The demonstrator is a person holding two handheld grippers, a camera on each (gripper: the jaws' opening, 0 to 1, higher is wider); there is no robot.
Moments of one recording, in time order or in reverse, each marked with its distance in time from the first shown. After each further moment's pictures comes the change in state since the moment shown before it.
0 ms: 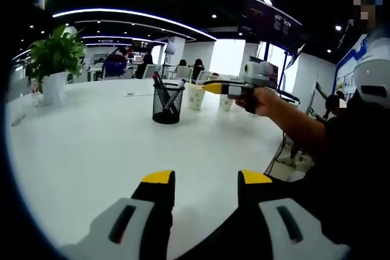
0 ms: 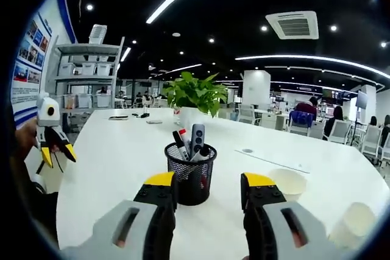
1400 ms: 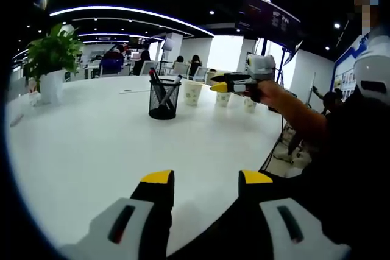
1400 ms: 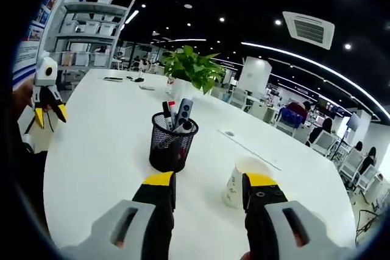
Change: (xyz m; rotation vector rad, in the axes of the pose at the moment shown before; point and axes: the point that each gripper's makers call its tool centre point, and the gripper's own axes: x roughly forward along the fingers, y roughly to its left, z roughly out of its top) left arm -0.002 -0.006 -0.006 0.005 0.028 -0.017; right arm -0.030 -0.030 -0.014 -0.240 0.202 -0.086
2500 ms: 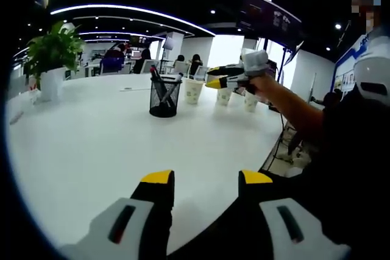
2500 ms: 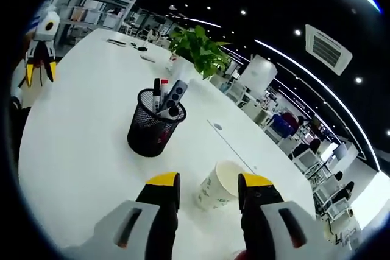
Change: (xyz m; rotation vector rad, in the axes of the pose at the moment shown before) left arm 0.001 0.001 -0.002 -0.006 0.004 0.002; right arm 0.021 -0.021 0.000 -0.244 0.104 -0.049
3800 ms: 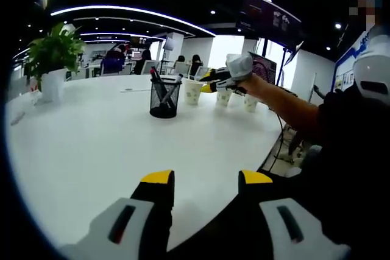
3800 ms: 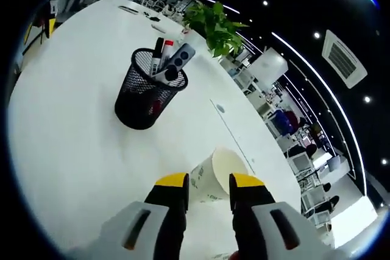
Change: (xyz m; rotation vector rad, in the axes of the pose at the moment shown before) left arm -0.004 -0.002 0.000 0.001 -0.002 0.007; right arm 0.027 -0.003 -0.025 -0.164 0.132 0.012
